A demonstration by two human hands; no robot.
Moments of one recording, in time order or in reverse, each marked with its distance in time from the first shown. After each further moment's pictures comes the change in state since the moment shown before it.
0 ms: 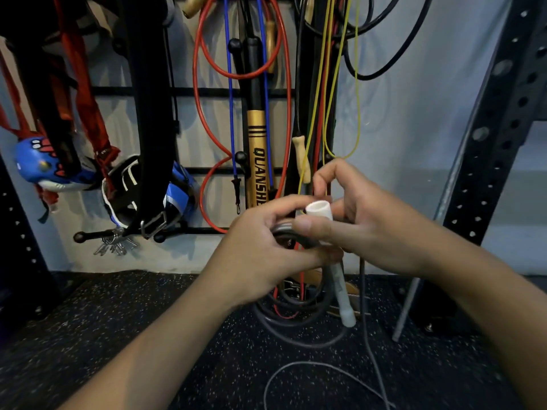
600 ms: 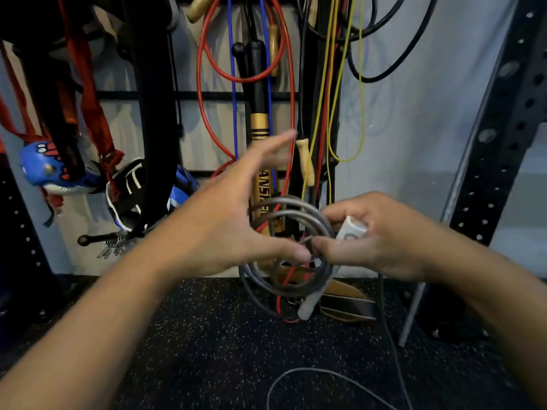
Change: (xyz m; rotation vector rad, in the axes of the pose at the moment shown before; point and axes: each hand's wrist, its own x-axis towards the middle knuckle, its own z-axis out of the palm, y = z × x) left_hand 0.008 0.018 -0.056 0.429 -0.081 0.066; right_hand -0.002 -0.008 -0.003 -0.386 -0.014 0.089
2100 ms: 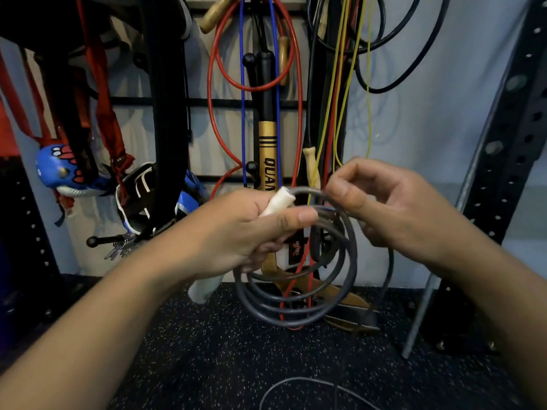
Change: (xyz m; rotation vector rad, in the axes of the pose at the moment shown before) left_hand 0.002 -0.002 -0.001 -0.400 -0.163 -0.116; right_hand 0.009 -0.011 -0.010 0.314 0.271 -0.191
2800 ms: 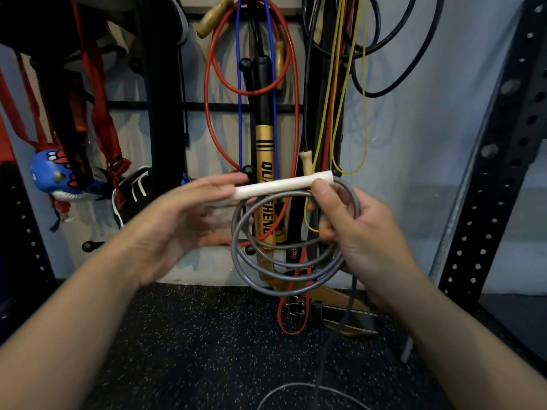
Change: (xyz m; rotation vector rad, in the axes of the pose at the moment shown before) left_hand -0.010 -0.024 -0.035 -0.444 0.356 -0.166; right_hand 0.000 0.020 0.043 0.265 0.303 0.185
